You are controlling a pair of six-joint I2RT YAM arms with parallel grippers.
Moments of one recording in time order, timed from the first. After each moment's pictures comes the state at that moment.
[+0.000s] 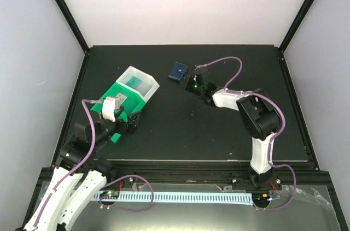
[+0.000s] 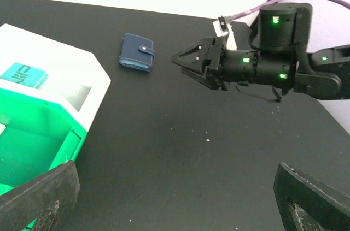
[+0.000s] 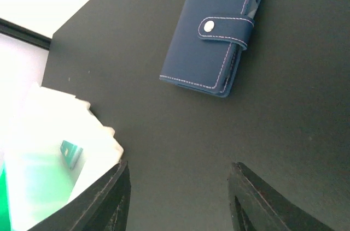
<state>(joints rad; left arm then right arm) -0.38 0.42 0.69 -0.62 0.18 -0.34 0.56 1.93 1.13 0.24 -0.09 0.82</state>
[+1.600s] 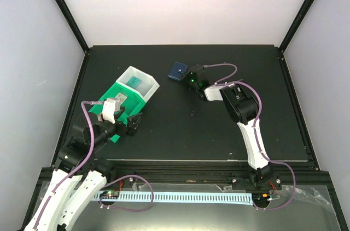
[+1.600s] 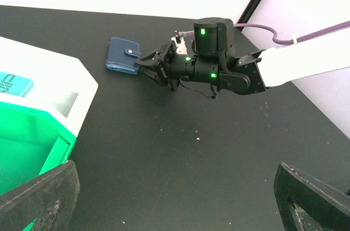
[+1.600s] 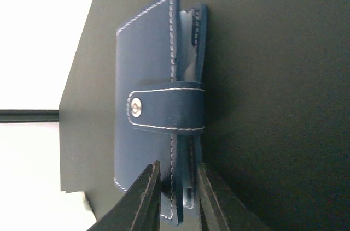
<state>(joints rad) -0.38 0.39 0.69 -0.62 0.24 -0.31 0.50 2.33 1.41 0.42 -0.10 1.19</state>
